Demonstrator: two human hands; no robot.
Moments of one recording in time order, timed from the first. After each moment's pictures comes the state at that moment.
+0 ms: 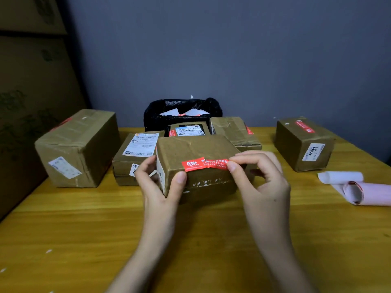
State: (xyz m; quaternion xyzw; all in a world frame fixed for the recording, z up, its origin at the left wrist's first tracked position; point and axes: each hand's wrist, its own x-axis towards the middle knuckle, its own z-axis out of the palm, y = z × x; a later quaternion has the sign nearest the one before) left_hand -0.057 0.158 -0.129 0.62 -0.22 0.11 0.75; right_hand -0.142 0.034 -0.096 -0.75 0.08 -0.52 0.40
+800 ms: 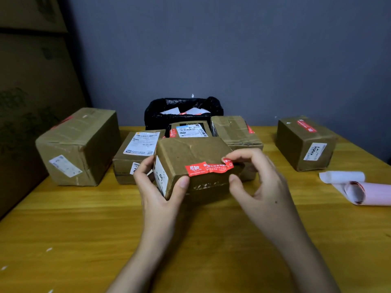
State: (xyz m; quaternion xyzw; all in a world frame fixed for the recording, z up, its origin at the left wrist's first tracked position) left_hand -0.052 0.161 -0.142 0.65 -0.23 0.16 0.71; right_hand -0.153 0.023 -0.089 -0.86 0.07 -0.36 0.36
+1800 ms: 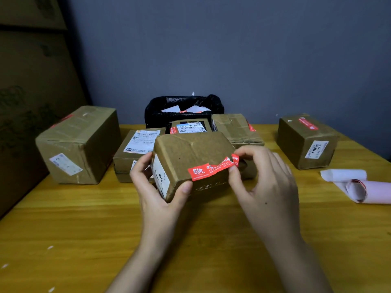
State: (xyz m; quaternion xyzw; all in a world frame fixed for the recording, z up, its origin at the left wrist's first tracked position) left_hand -0.056 0.163 -0.140 0.64 -0.26 0.19 0.70; right_hand -0.146 0.026 -0.095 -0.85 0.09 -0.50 0.14
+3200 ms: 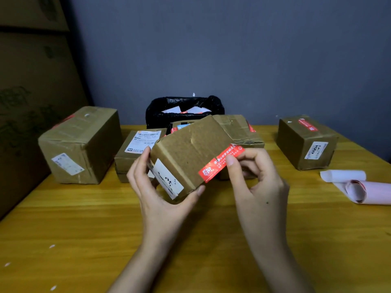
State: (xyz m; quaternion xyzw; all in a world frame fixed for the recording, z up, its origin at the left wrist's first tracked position) left_hand -0.056 0.164 -0.145 0.68 -0.25 0.25 0.65; right_hand -0.141 0.051 -0.093 -0.76 0.10 -0.53 0.36
